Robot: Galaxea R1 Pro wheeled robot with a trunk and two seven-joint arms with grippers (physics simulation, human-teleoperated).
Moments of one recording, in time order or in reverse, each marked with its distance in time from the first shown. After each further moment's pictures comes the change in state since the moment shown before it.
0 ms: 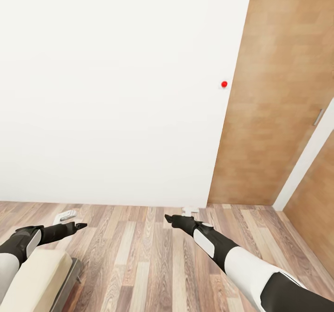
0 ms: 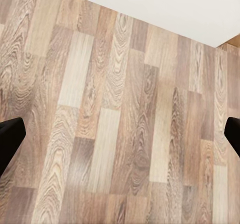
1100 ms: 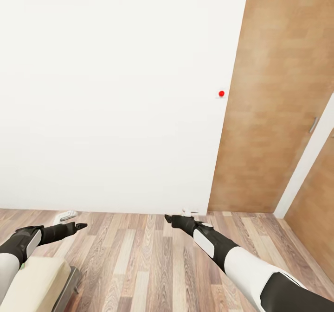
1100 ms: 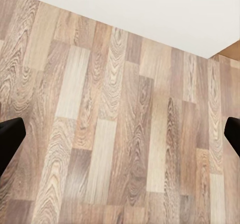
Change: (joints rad) left arm 0.000 -0.001 0.000 0.001 0.000 0.000 0.000; right arm 0.000 0.001 0.001 0.000 0.004 0.000 -0.001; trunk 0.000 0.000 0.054
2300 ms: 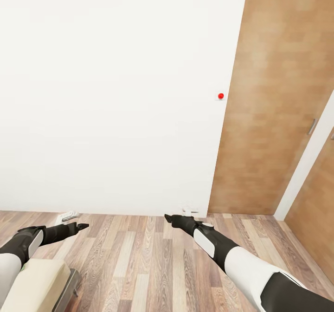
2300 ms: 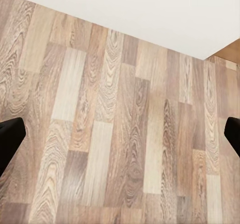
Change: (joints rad) left arm 0.001 -0.010 0.000 0.002 0.000 0.000 0.000; right arm 0.000 -0.003 -0.001 -0.002 -0.007 0.000 0.009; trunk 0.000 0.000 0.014
